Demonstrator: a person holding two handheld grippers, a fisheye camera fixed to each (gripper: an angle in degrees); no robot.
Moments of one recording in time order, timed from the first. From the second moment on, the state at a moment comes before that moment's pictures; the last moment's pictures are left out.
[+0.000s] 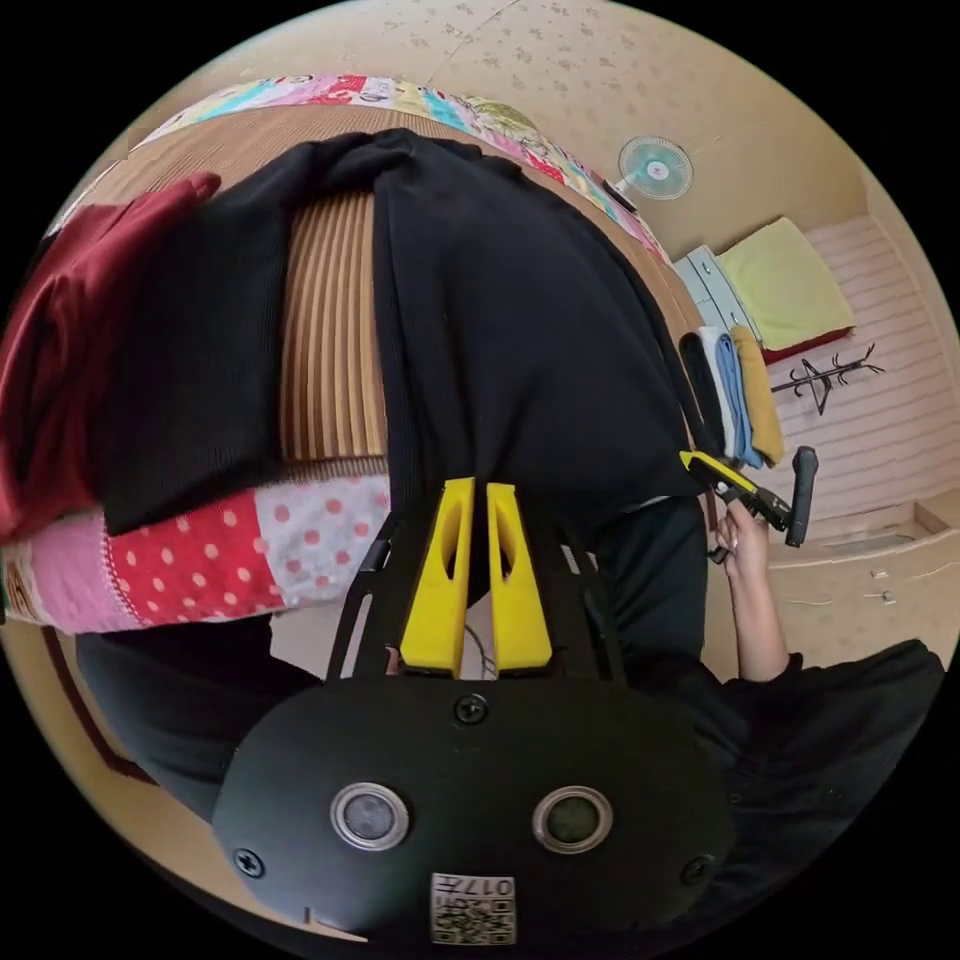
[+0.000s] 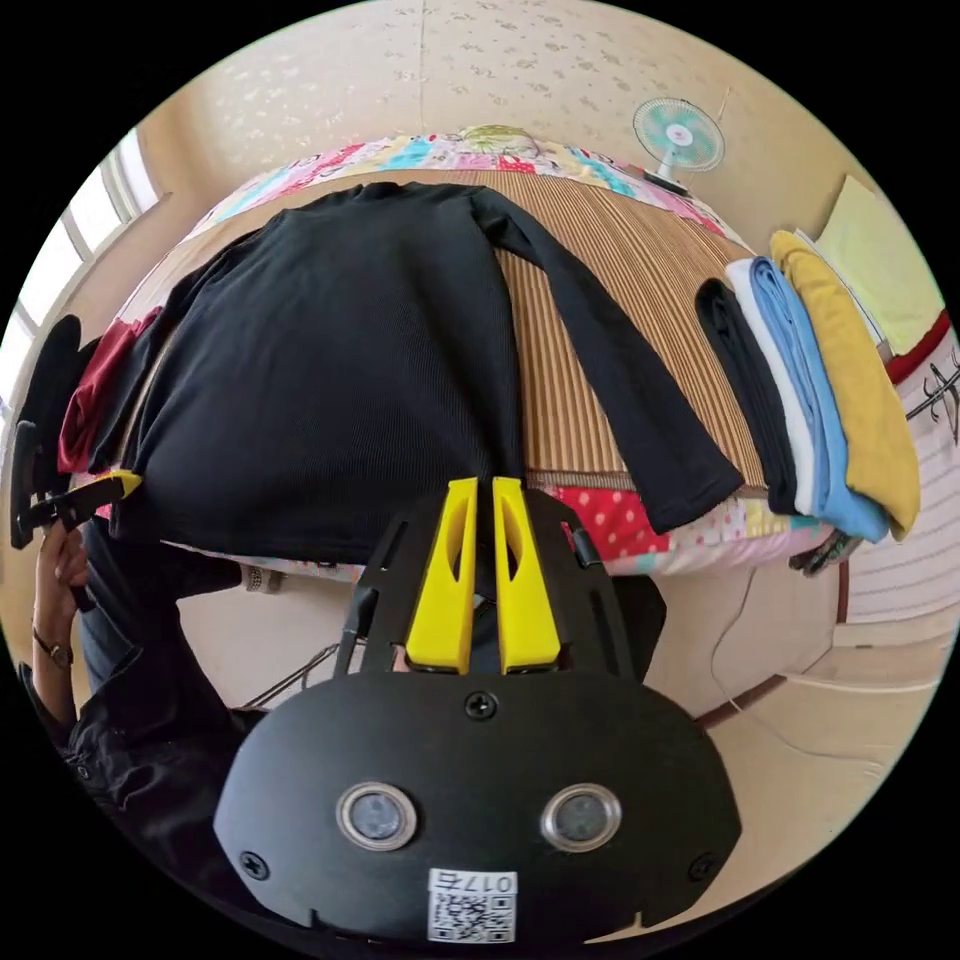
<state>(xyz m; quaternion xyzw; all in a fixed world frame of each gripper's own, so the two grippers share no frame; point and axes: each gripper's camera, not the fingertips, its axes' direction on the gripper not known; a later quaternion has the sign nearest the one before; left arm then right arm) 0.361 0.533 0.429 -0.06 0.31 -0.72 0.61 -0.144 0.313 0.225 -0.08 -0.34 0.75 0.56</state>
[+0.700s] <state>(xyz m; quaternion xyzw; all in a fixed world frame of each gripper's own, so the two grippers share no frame) 0.317 0.573 0.359 -0.23 0.18 -0.61 0.74 -0.152 0.325 0.183 0.02 -0.33 0.76 0.56</state>
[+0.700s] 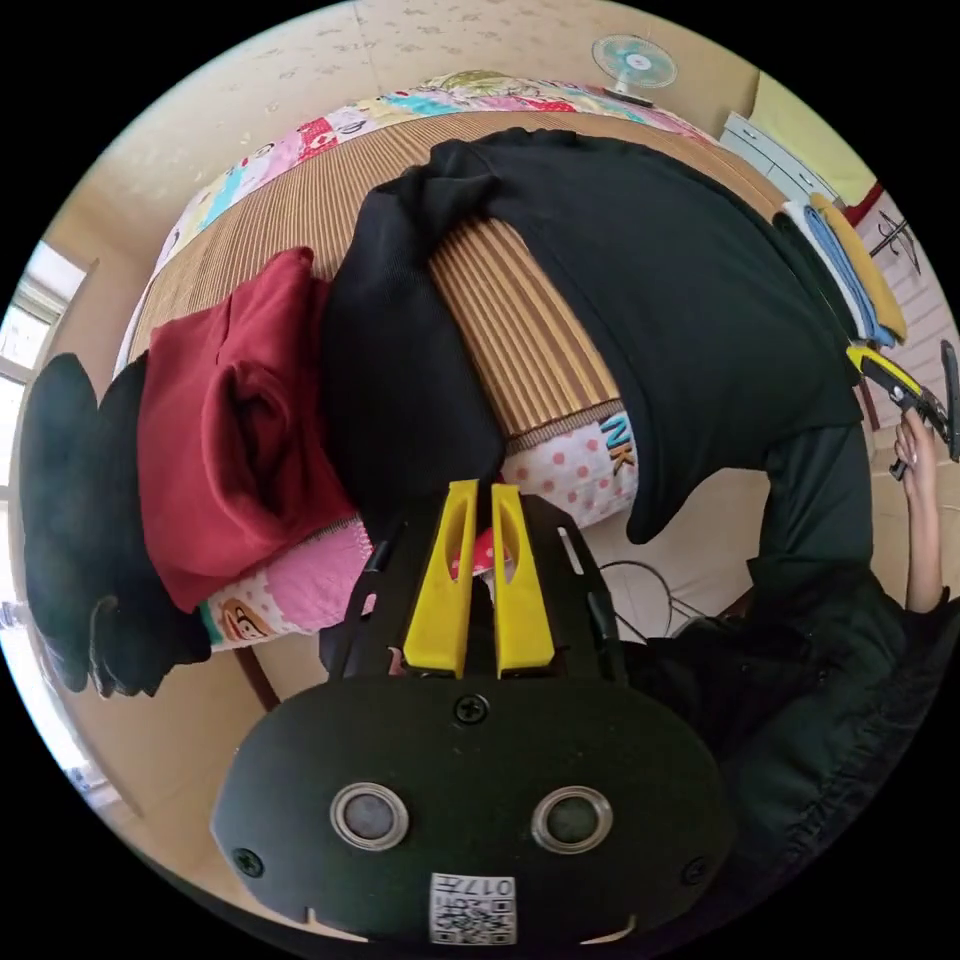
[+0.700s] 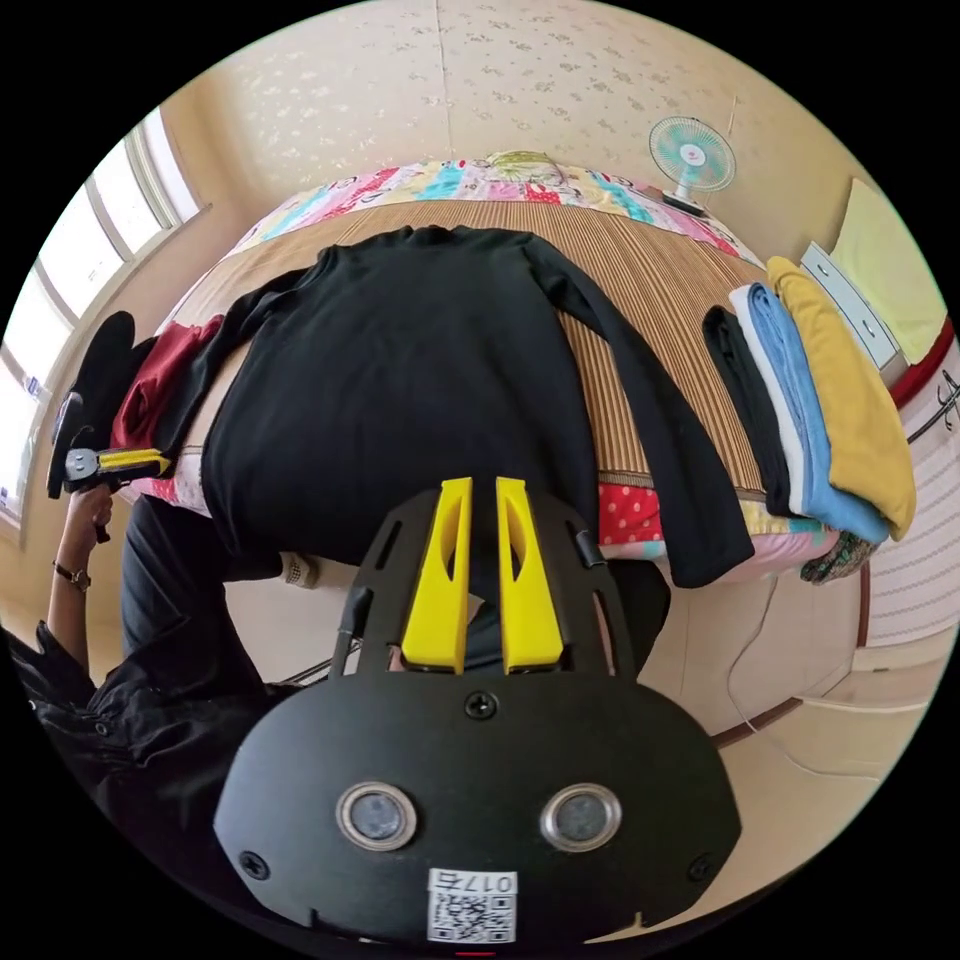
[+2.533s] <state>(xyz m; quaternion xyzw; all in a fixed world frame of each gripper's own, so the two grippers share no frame) 0.071 0.784 0.475 0.16 0.22 -0.81 0.52 -0.061 0.423 0.434 0.34 -0.29 0.79 0.42</state>
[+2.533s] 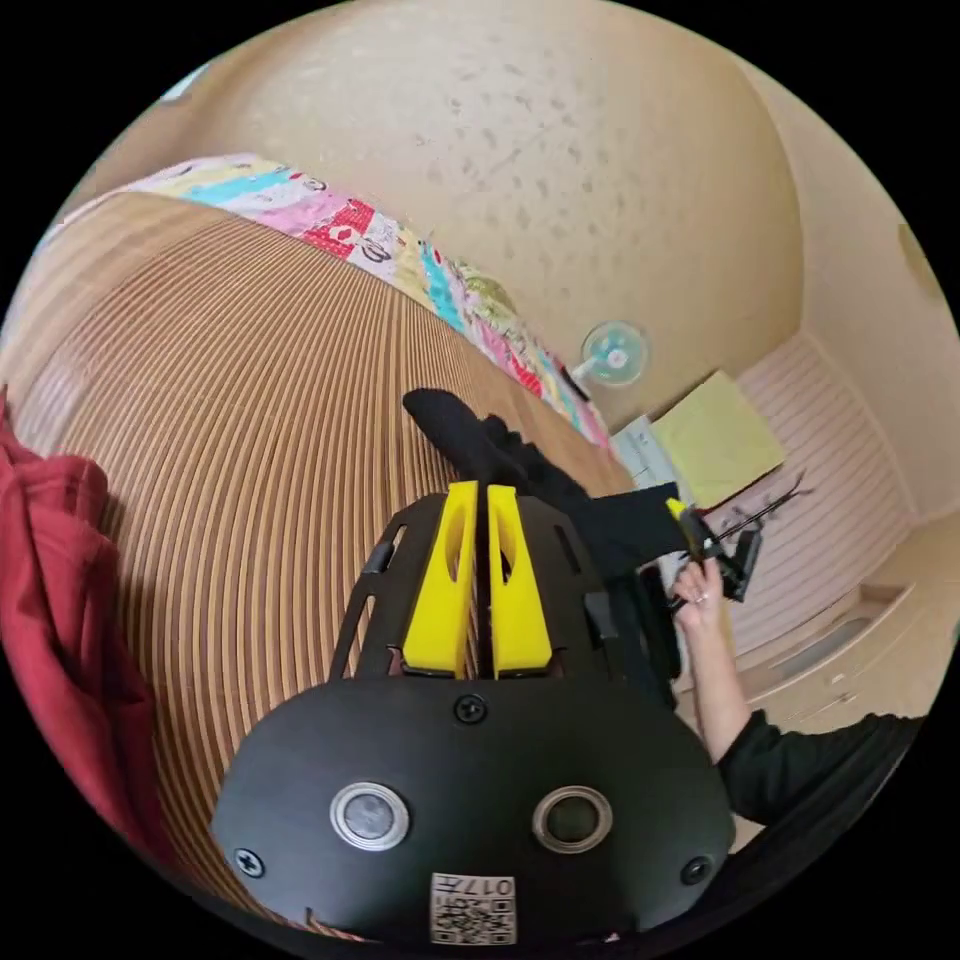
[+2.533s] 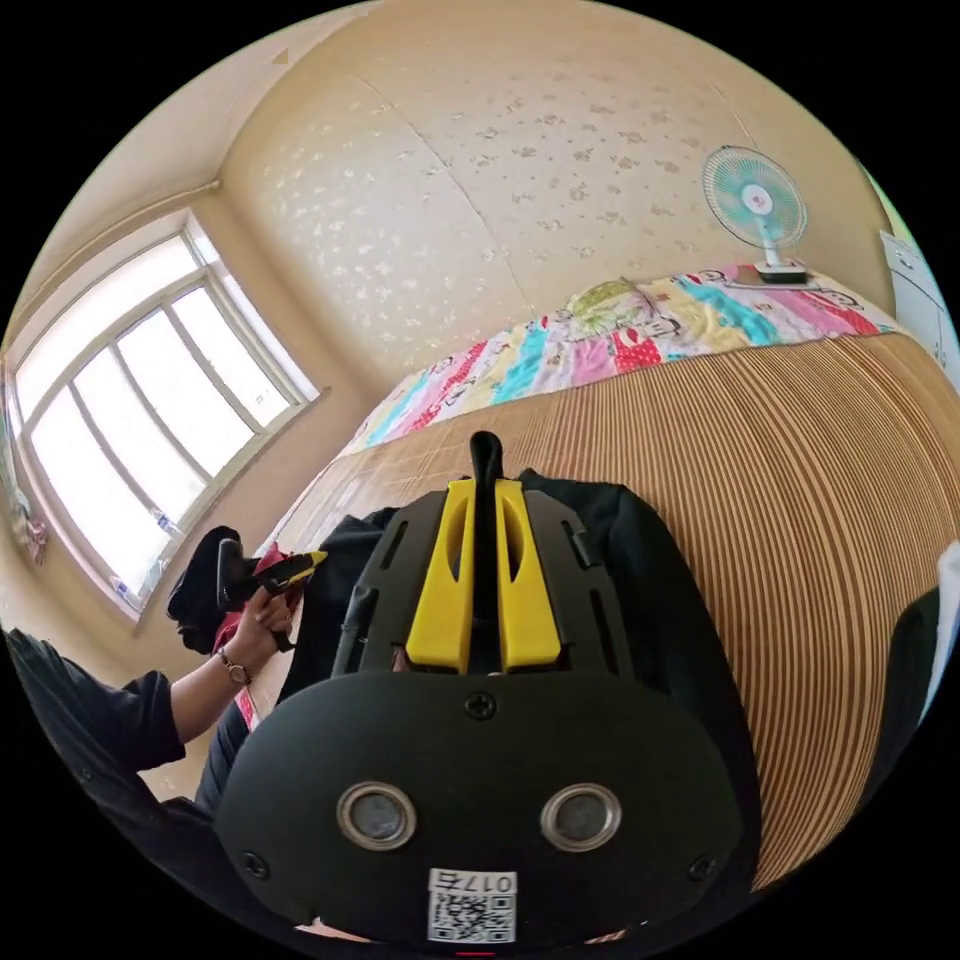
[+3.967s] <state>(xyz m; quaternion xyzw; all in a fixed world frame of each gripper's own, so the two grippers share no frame) 0.356 0.739 0.352 -0.07 0.18 -0.82 0.54 -0.315 0.517 0.218 0.20 -0.43 0.83 0.30</state>
